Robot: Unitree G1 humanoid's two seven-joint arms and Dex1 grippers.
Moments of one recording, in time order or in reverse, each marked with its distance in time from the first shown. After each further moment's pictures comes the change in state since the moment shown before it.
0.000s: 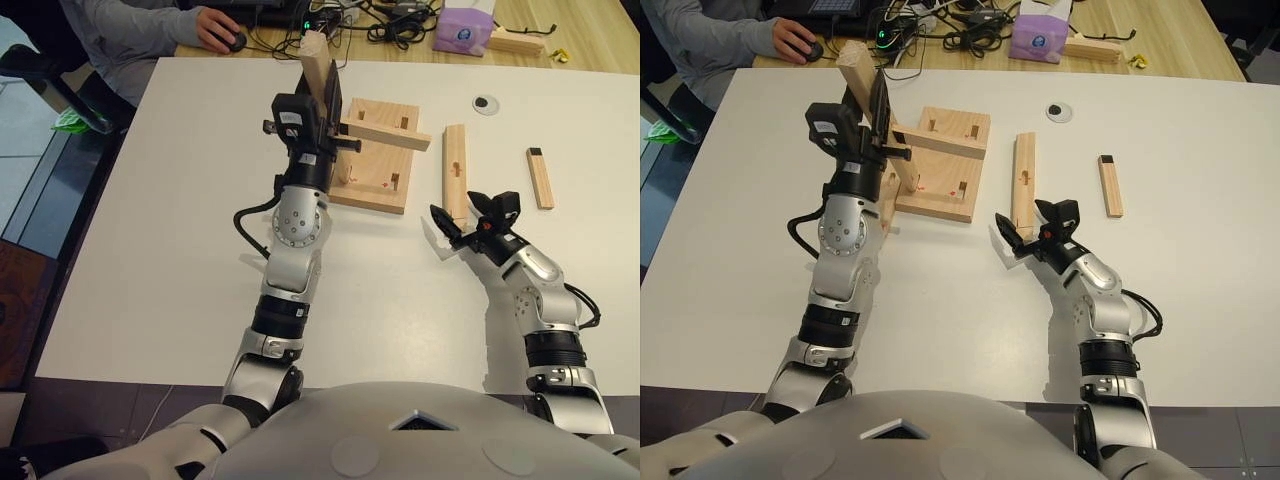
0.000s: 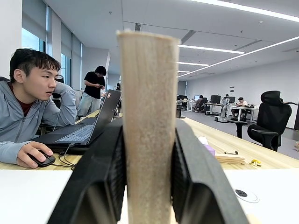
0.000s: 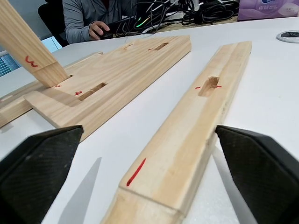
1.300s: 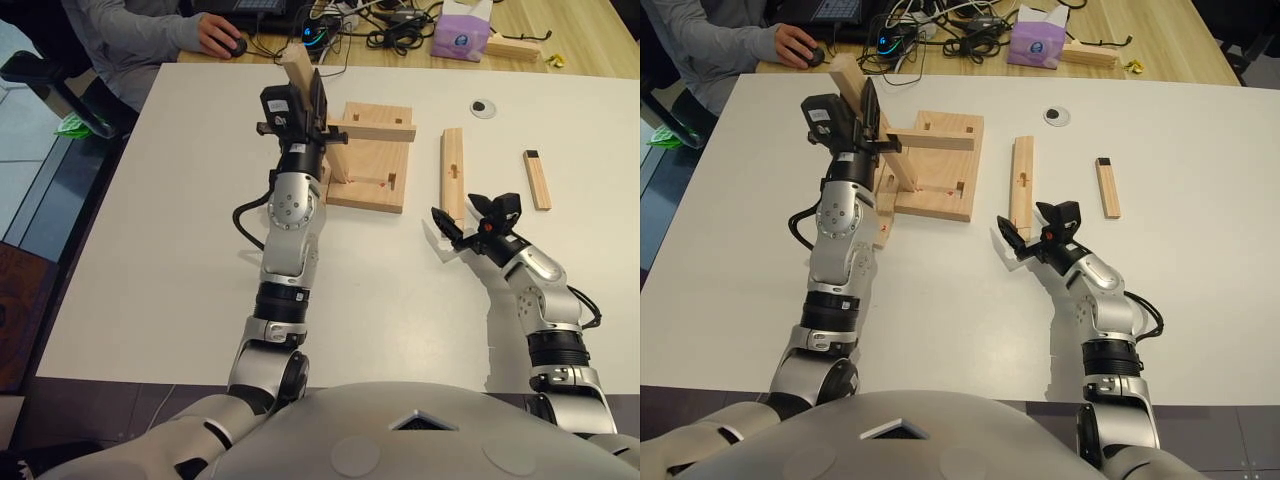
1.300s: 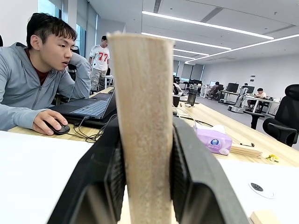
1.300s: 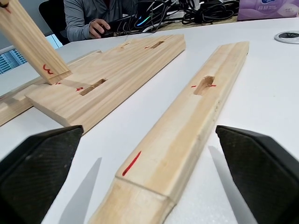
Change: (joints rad) left arm -0.058 -0.028 0.116 0.093 -0.059 0.153 0.037; right arm -0.005 -0.017 -0.002 0.020 0.001 0.012 0.013
